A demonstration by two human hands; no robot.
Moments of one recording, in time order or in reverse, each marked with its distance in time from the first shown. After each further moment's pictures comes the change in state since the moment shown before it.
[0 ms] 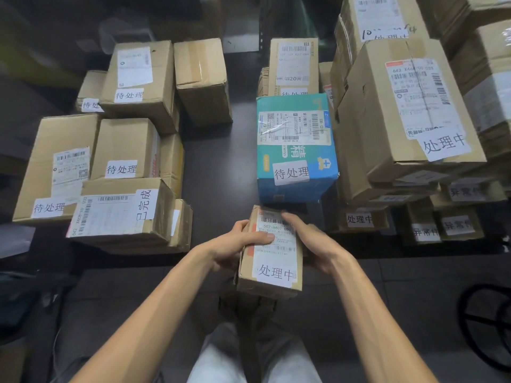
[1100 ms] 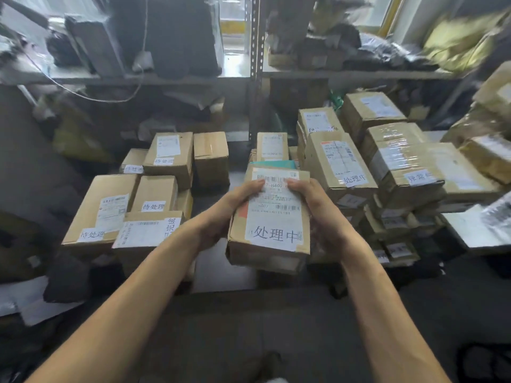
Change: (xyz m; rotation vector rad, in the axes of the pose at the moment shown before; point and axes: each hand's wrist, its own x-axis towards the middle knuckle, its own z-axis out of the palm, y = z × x) left_hand -0.208 0.077 0.063 0.034 -0.024 0.684; right_hand -0.176 -0.076 0.022 0.118 0.125 -0.751
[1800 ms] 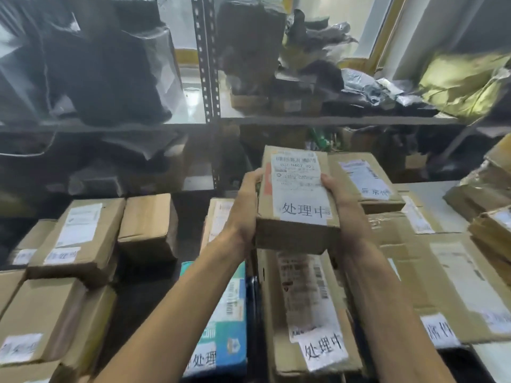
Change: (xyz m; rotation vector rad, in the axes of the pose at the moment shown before) left_hand 0.309 0.125 0.062 -0.198 0.204 0.200; right_hand 0.223 -0.118 -0.173 0.301 0.241 -0.054
